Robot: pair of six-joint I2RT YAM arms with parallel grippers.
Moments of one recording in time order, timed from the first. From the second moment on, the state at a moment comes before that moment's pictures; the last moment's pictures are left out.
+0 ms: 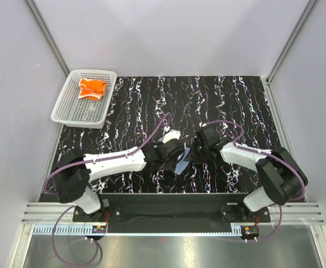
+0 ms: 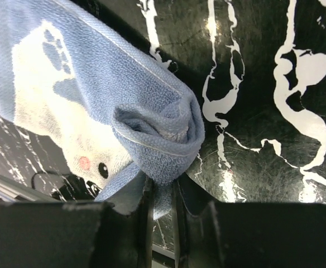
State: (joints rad) left arm -1.07 1.56 1.05 -0.55 -0.32 -0.69; right arm 0.59 1.50 0.70 -0.17 -0.15 0.94
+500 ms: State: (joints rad) left arm -1.25 1.71 1.17 -0.60 -0.56 -0.62; right arm 0.62 1.56 0.75 -0.24 -0.15 0.93
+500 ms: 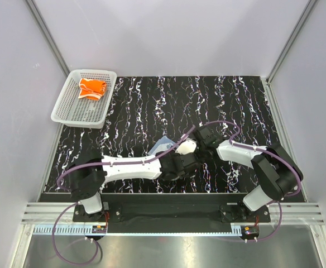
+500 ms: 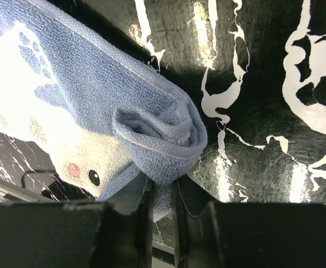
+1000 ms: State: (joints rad) left arm -1.34 1.78 1.18 -0.50 -0.60 -0.52; right arm 0.61 1.56 0.76 -0.27 -0.17 0.93
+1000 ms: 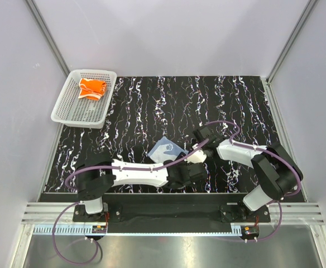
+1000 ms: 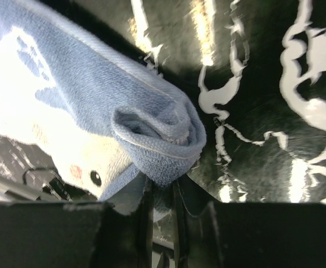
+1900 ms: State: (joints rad) left arm -1.32 1.84 1.06 -0.29 -0.60 -0.53; right arm 0.61 1.56 0.84 -0.36 -0.23 0.89
